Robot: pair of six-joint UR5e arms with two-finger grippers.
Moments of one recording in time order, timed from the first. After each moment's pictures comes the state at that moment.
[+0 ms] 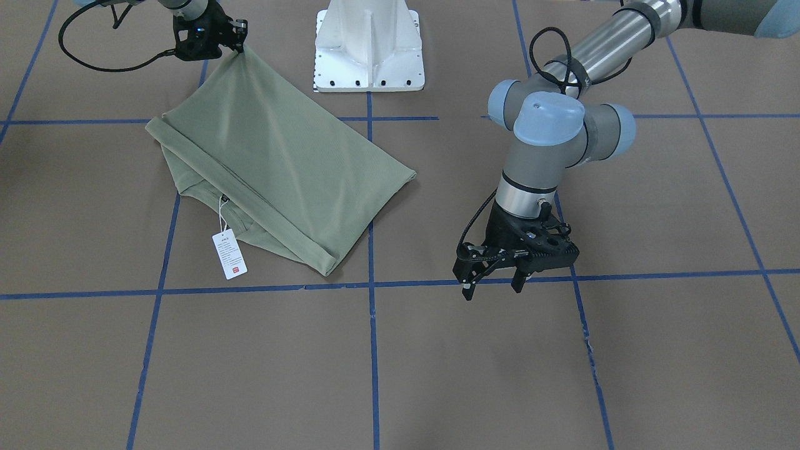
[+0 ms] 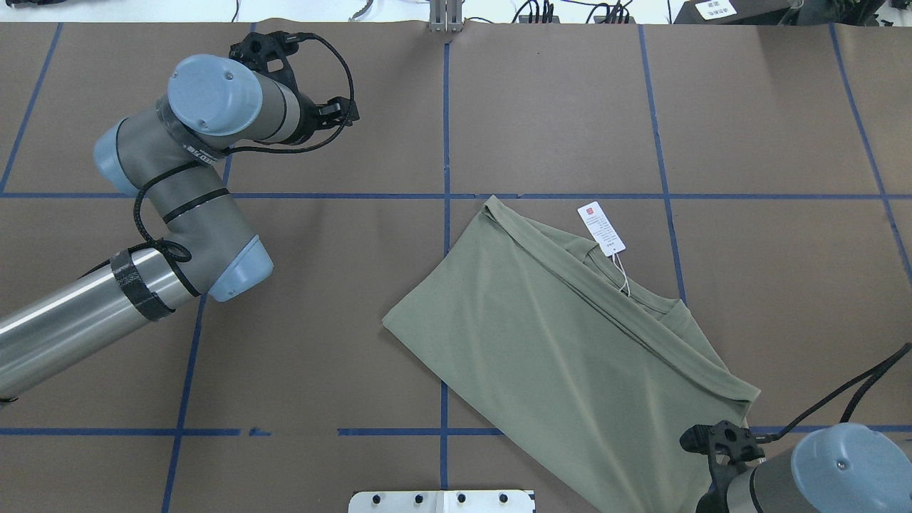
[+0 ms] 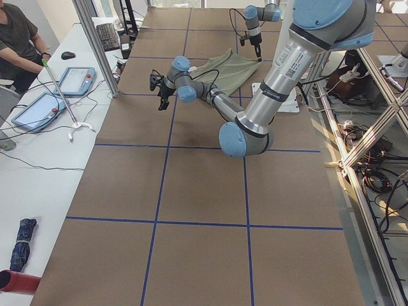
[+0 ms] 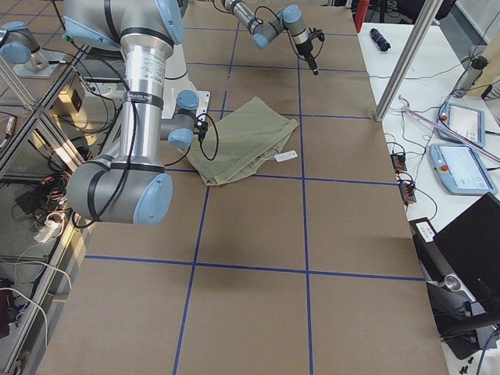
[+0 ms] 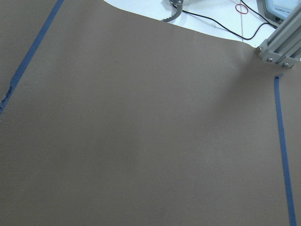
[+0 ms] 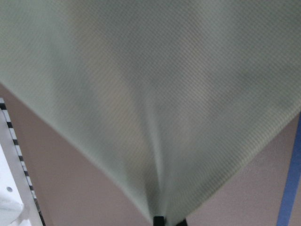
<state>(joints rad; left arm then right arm) -0.75 -2.22 -1.46 -2.06 -1.68 -1.32 0.04 -1.80 2.19 -0.99 1.95 1.64</state>
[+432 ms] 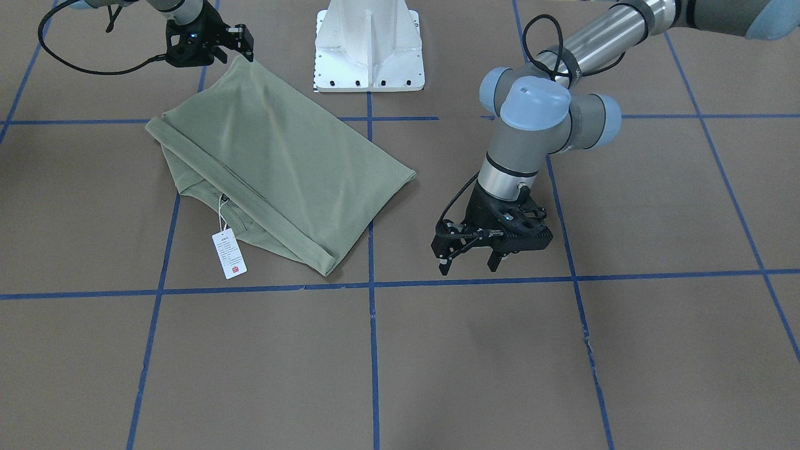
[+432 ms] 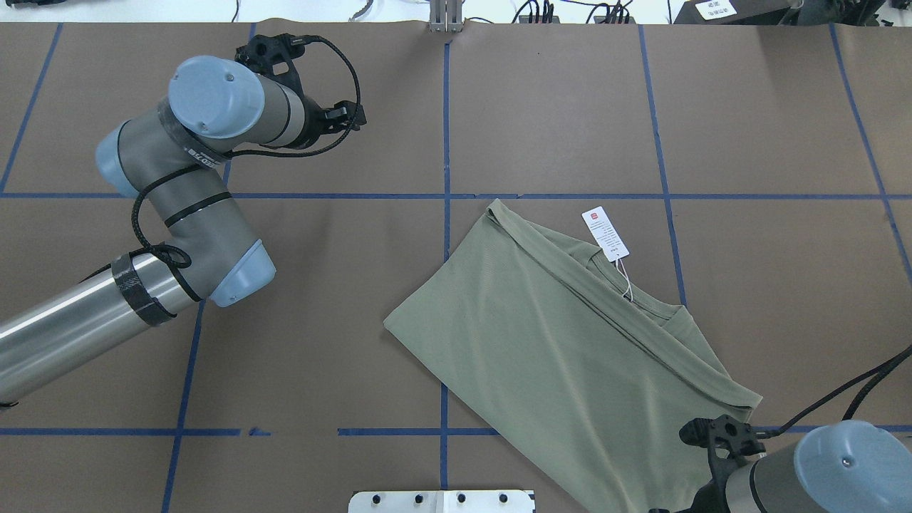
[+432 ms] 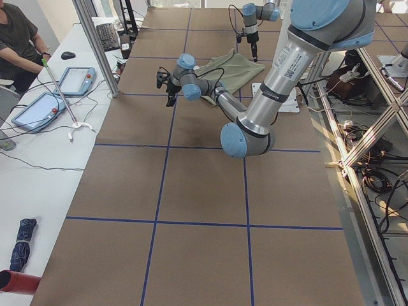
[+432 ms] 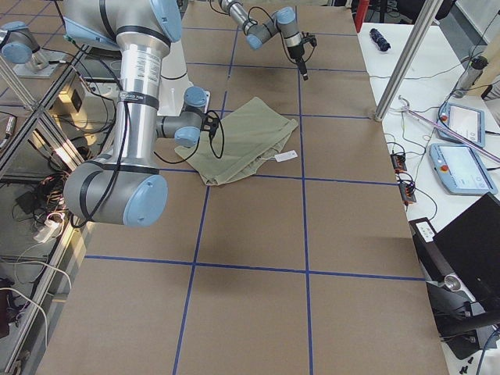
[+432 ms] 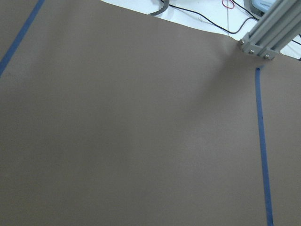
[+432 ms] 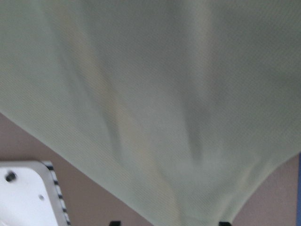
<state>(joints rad) -0.67 -2.19 -1.52 -2.06 -1.75 -1.35 0.20 -1.77 2.21 -0.98 1.94 1.65</state>
